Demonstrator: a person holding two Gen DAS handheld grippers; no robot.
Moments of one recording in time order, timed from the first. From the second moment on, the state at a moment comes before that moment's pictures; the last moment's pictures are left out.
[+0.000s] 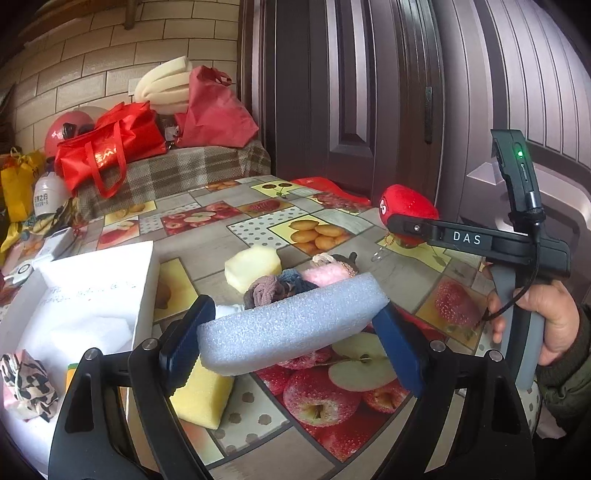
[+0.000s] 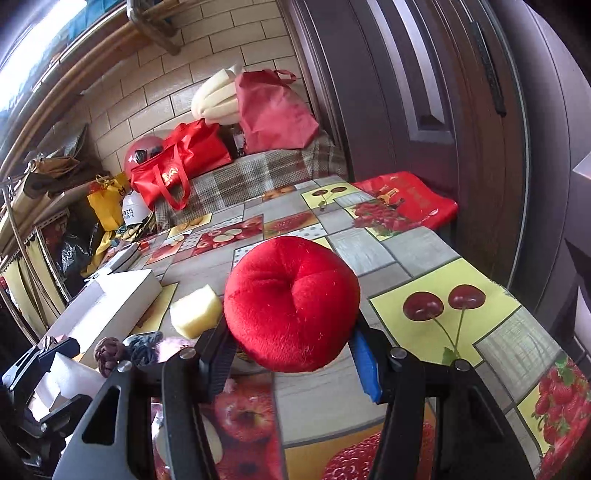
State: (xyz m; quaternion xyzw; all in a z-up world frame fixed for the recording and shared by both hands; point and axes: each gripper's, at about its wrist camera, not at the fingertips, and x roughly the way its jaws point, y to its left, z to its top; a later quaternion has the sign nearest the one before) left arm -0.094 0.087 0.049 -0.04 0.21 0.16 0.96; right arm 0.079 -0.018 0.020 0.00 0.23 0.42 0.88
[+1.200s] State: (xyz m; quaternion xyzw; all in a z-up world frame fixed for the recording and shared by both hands) left arm -0.115 0.095 0.052 -0.07 0.17 0.19 0.96; right arm 0.019 0.000 0.030 -0.03 0.13 0.45 0.88
